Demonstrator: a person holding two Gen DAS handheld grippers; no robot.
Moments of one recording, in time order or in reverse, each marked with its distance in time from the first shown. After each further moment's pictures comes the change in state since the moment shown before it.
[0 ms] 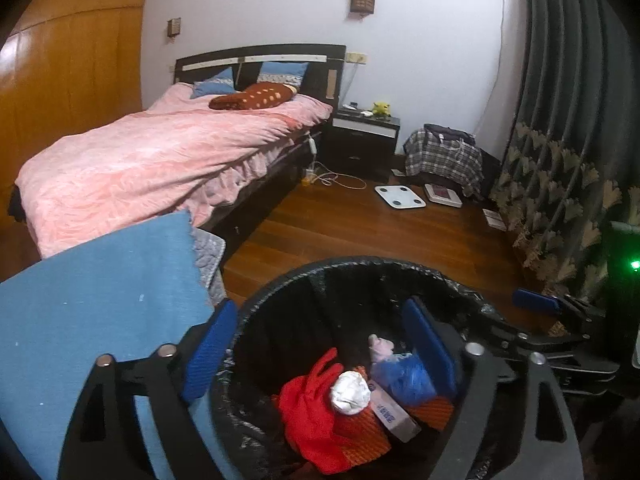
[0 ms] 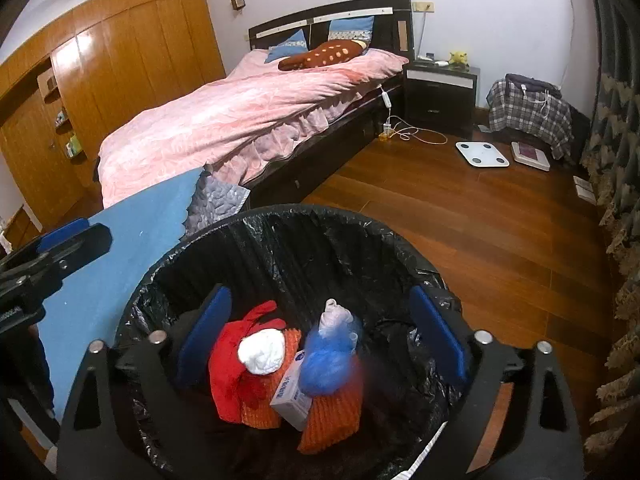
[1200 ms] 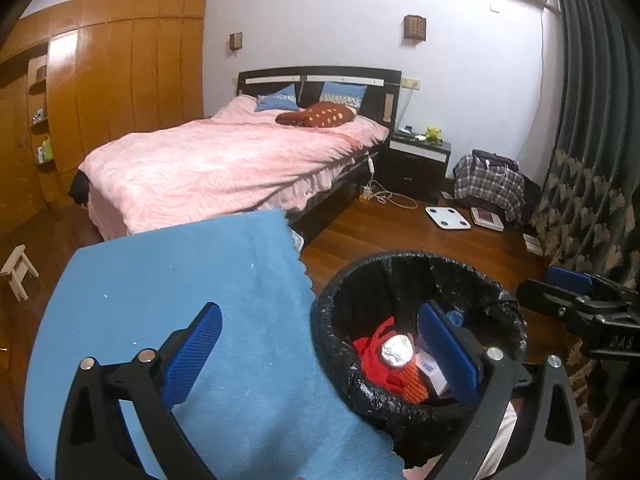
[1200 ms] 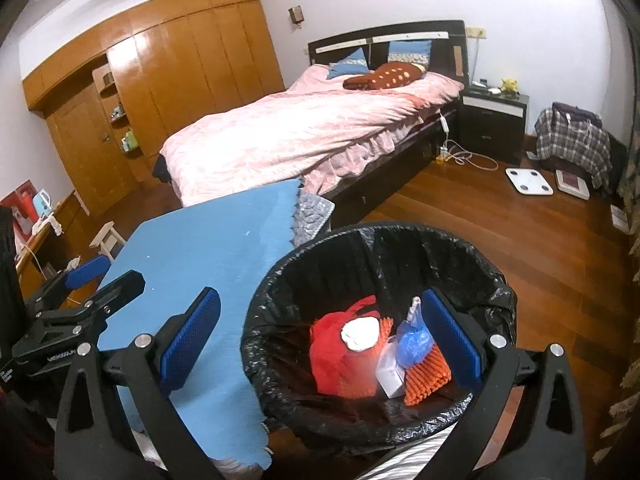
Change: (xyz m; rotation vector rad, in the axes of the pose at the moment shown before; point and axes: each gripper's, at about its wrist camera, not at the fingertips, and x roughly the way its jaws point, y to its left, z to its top) left arm -0.133 0.042 -0.039 -0.087 -0.072 0.185; right arm -0.106 0.099 -0.002 -0.107 -0.059 0.183
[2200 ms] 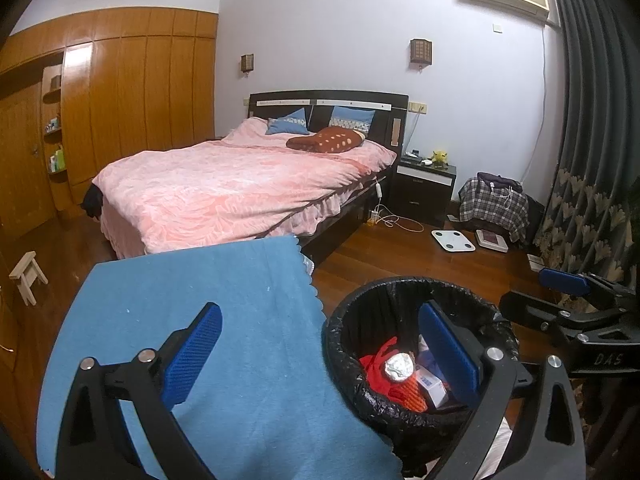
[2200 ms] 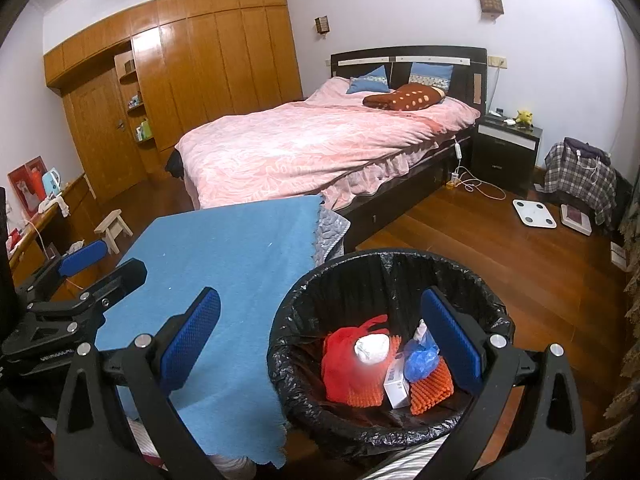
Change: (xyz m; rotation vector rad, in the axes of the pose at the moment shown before) left arm -0.043 0.006 0.008 -0.011 -0.080 0.029; right arm -0.022 0.036 0.013 -0.084 -0.033 -0.001
